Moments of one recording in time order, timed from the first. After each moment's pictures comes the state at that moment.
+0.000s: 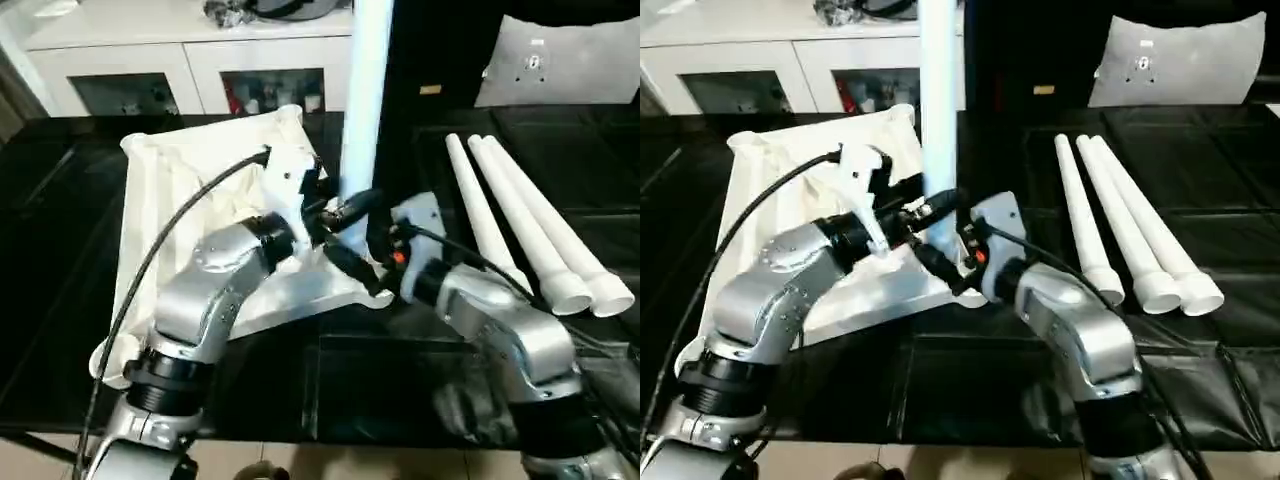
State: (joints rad) left arm -0.51 0.14 -0.14 -0.05 -0.34 0.47 -0.50; right arm -0.36 -0.20 0.14 -0.10 0.35 0.65 0.47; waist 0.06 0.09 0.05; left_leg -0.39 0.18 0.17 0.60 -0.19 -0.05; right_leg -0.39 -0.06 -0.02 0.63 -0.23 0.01
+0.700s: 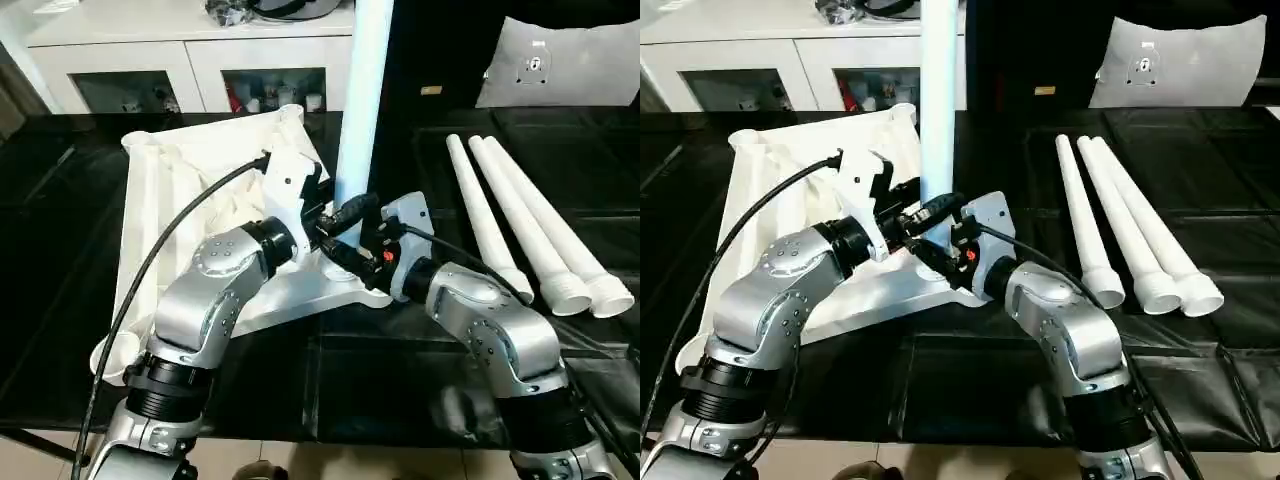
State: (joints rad) left arm -0.49 0.14 -0.13 -0.06 -0.31 0.50 -0.47; right arm -0.38 -0.18 0.15 -0.05 0.34 0.63 0.48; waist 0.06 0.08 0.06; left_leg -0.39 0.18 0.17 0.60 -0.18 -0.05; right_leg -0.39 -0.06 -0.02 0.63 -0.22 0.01
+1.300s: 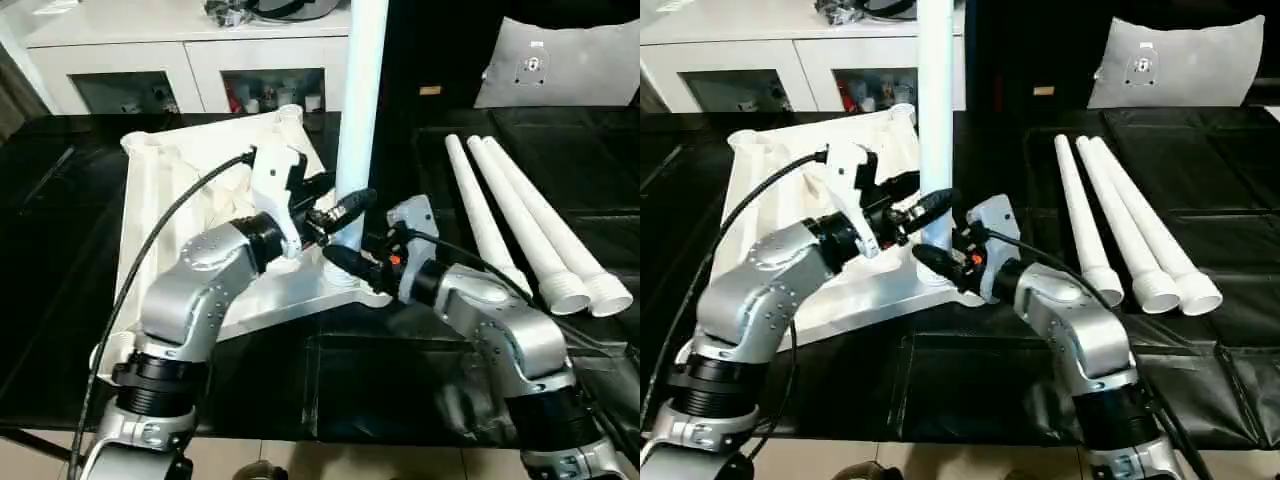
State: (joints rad) left arm -0.51 0.16 -0.07 -0.07 -0.42 0.57 -0.54; right arm -0.37 -0.23 0.15 -0.02 0.36 0.57 0.61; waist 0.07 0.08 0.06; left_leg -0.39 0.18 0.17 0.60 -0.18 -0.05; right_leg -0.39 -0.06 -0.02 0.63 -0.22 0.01
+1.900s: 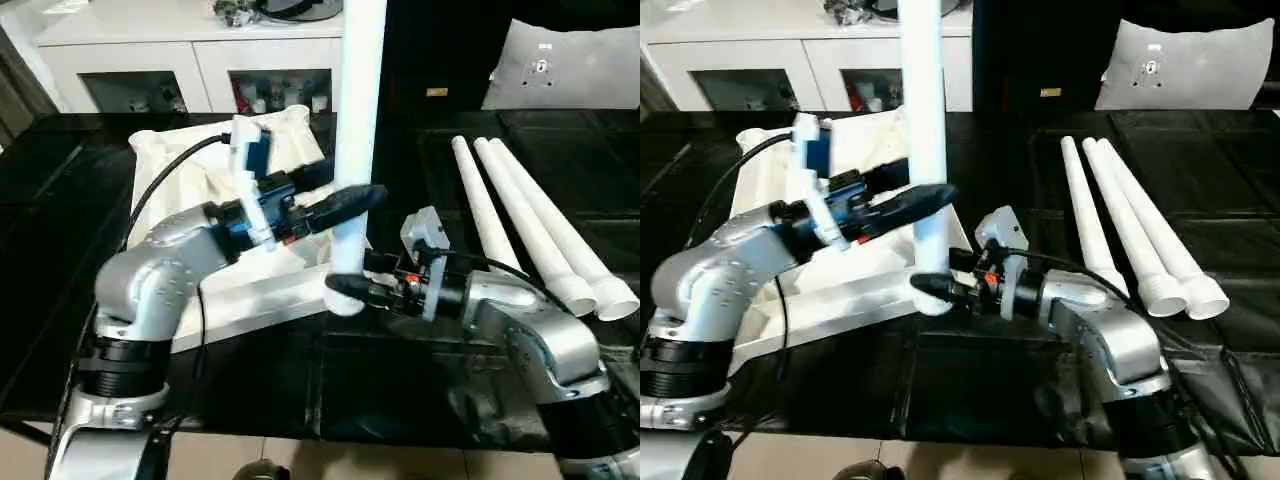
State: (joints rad) left arm -0.56 0.26 0.05 -0.06 -0.74 0.72 -0.86; right arm -0.34 -0.38 0.17 -0.07 0.44 0.57 0.90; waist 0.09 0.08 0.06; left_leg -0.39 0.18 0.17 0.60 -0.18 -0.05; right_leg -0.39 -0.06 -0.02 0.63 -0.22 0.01
